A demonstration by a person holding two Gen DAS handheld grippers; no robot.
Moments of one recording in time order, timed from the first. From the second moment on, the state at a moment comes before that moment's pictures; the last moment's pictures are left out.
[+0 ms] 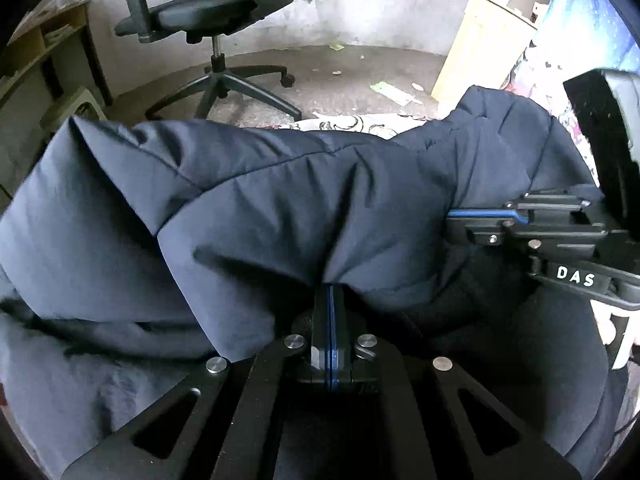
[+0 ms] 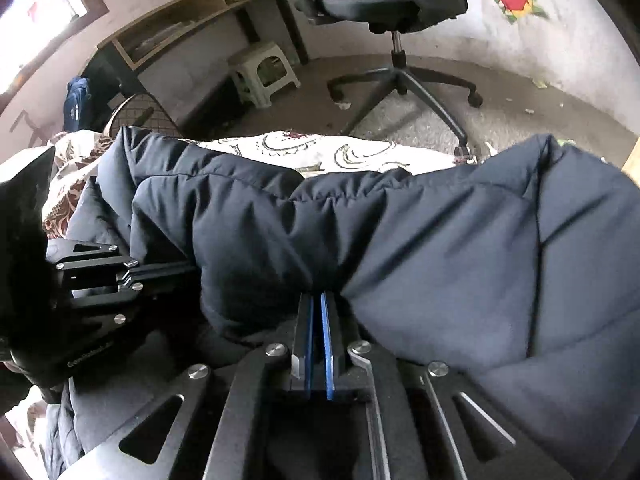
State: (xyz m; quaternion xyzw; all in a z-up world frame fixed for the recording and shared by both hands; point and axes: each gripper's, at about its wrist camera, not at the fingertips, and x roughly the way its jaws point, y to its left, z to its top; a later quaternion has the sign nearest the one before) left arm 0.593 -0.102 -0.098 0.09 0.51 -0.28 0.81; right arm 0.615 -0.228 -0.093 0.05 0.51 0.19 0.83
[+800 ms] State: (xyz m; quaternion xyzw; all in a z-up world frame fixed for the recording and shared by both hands) left arm 0.572 -0.096 -0.105 0.07 0.46 -0.27 0.85; right arm 0.603 -0.229 -0.111 0.06 0.46 0.18 0.87
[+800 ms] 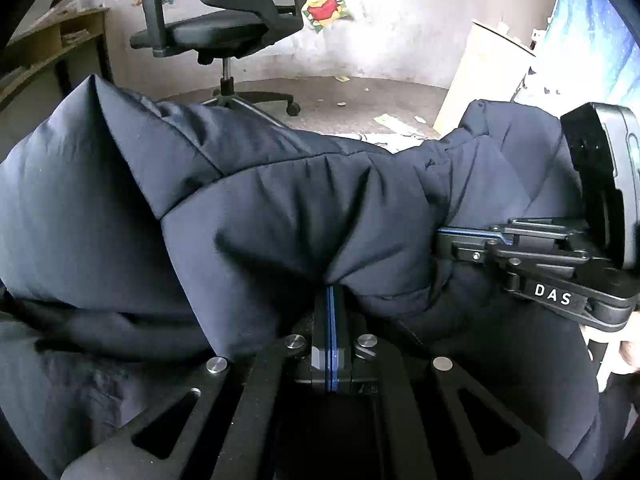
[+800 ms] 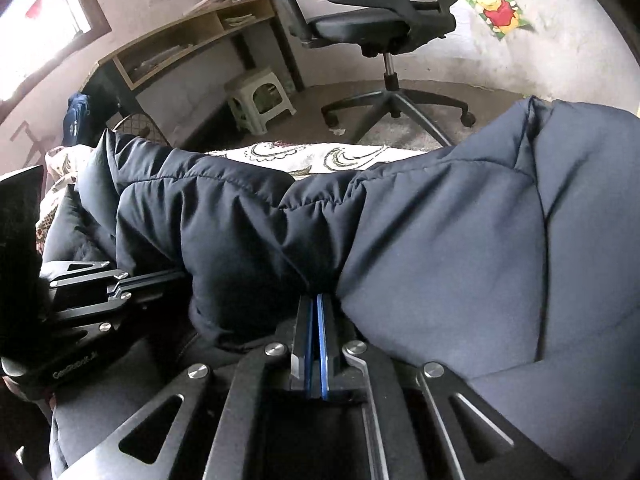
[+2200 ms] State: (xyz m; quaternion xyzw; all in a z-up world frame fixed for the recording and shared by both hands) left arm 0.391 -0.050 0.087 -0.05 0.31 -0.18 0.93; right arm 0.389 -0.273 0.056 0.08 0.27 0.07 0.96
